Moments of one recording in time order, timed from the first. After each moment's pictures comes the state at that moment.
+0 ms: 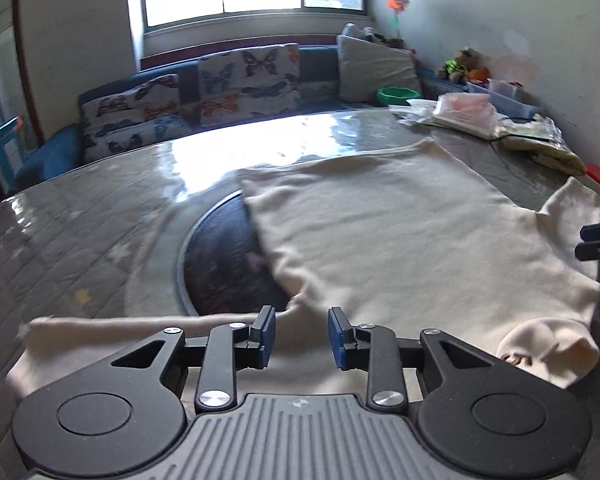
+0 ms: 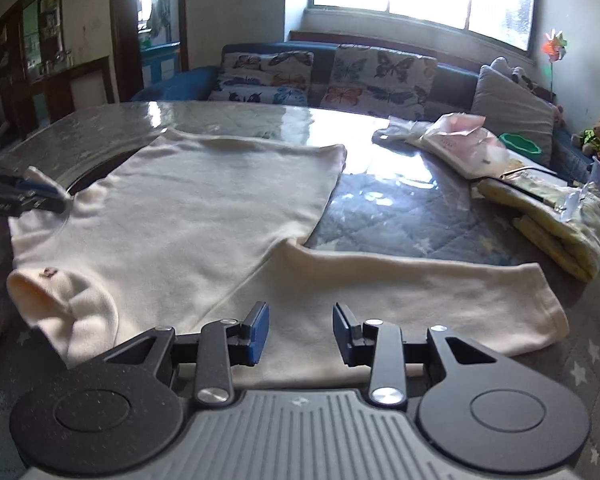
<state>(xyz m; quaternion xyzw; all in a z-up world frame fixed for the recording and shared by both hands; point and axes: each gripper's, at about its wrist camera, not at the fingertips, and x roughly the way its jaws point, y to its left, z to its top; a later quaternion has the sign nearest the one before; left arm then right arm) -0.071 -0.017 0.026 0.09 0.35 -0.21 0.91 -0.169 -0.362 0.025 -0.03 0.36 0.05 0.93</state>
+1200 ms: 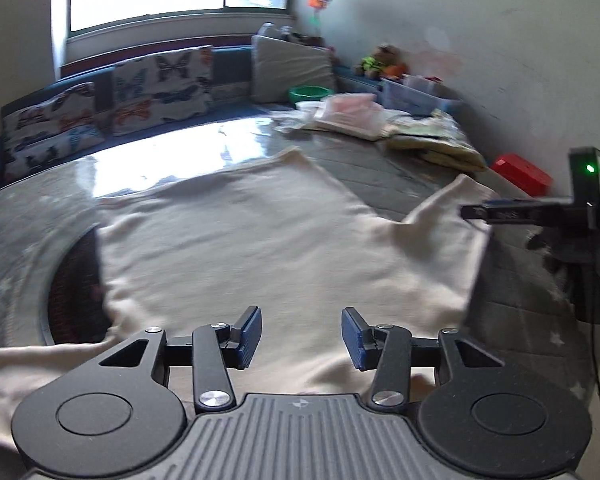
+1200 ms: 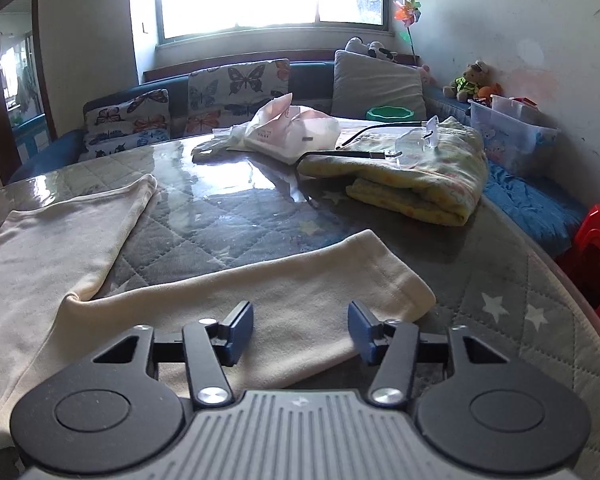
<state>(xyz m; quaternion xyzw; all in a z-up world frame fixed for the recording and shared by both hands) -0.114 -0.127 0.048 0.10 0.35 -0.35 0.86 -0.154 -0.465 -0.003 0.07 0.32 -0.13 0.94</state>
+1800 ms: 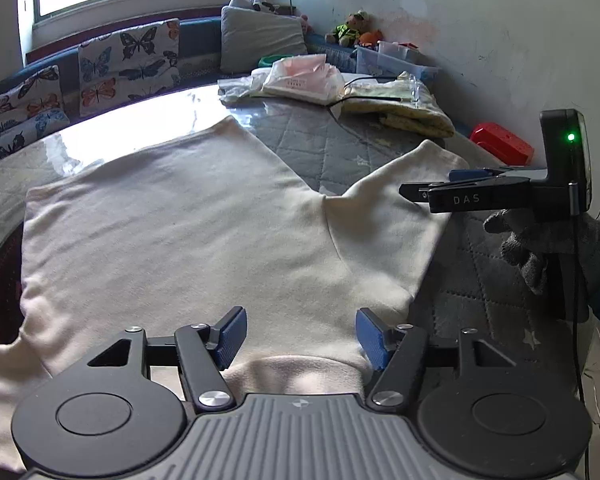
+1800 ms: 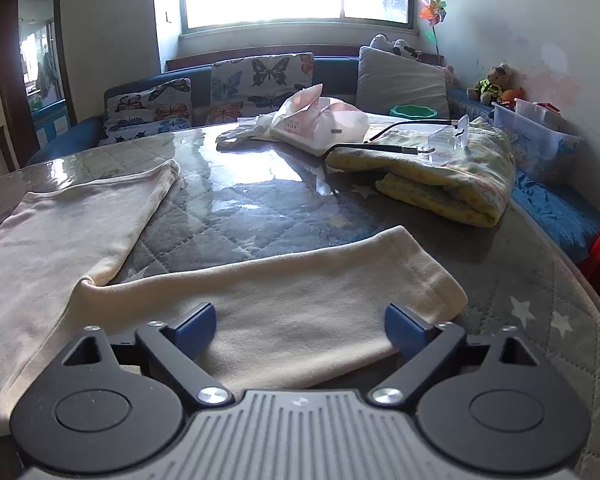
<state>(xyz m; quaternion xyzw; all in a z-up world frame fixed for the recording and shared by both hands) -0.120 -0.178 0.030 0.11 0.39 -0.37 0.84 -0.145 -0.457 -0.009 0.06 0.33 -0.10 0.94</state>
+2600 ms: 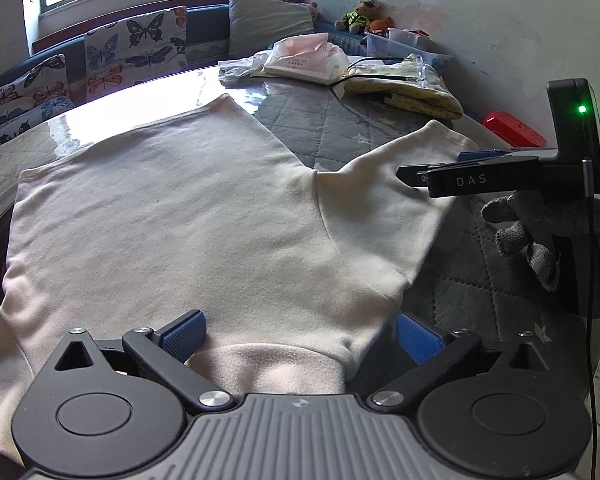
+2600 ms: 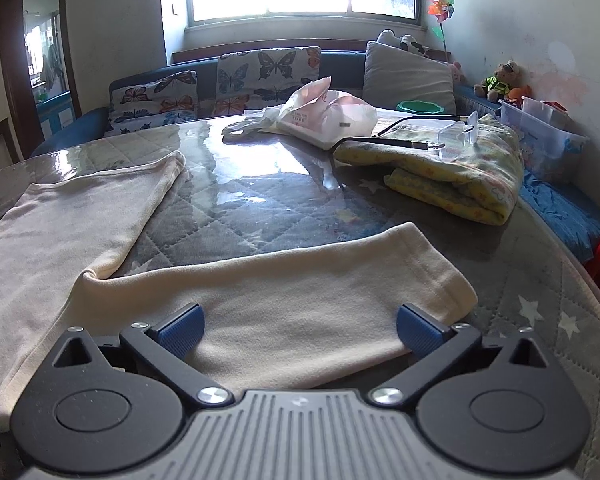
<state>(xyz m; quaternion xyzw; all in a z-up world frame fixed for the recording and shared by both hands) -0.128 -0.195 0.016 0.12 0.40 -0.34 0.84 -0.144 -0.456 -0.010 0.05 0.34 -0.09 0.93</state>
